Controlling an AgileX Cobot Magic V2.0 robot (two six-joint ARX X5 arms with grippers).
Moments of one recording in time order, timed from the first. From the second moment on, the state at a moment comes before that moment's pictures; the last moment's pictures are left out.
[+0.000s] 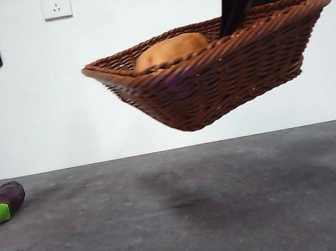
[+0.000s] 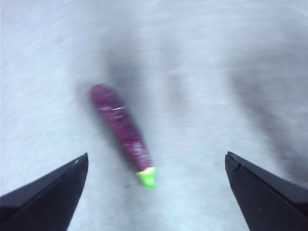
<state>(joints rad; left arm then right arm) -0.03 1.47 1.48 -0.96 0.13 -0.01 0.38 1.53 1.40 -0.81 -0.34 0.09</state>
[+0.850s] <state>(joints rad) -0.02 1.98 1.48 -0.81 0.02 -0.15 0.36 1.52 1.40 -0.85 -0.34 0.04</state>
